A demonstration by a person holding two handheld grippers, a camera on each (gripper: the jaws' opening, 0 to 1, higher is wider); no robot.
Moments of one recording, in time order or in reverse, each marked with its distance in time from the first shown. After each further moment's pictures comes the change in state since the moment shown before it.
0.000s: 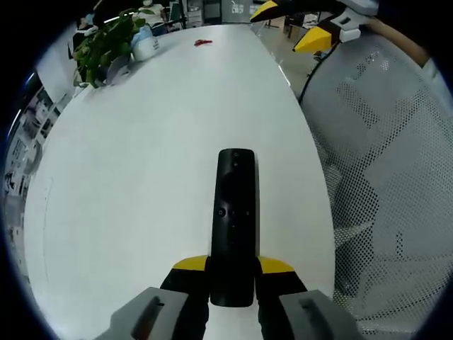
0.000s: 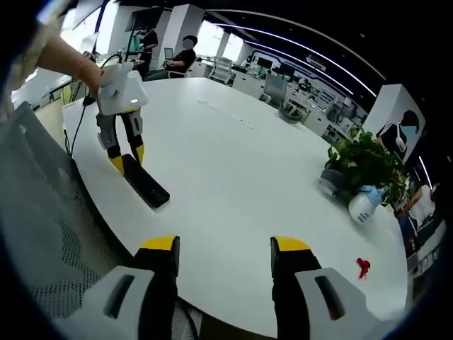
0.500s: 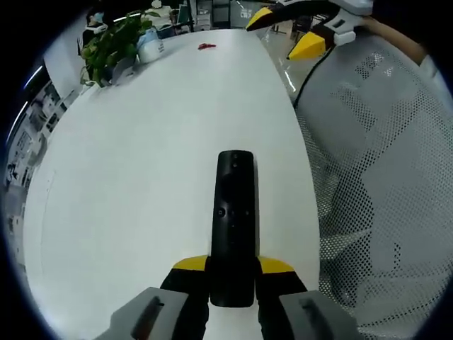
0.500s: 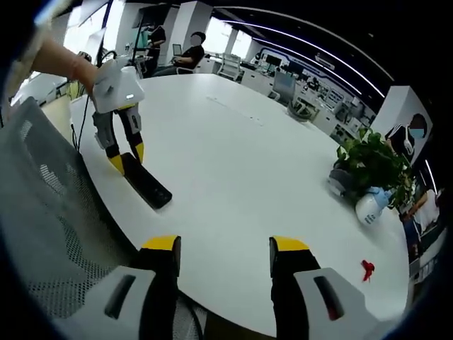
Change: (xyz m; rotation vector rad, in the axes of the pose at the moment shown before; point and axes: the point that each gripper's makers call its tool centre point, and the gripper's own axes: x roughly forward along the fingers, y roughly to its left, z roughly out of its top) left arm 0.000 -0.023 0.000 -0.047 -0.040 0.026; right arm 0.002 0.011 -0.003 -0.021 0.019 0.053
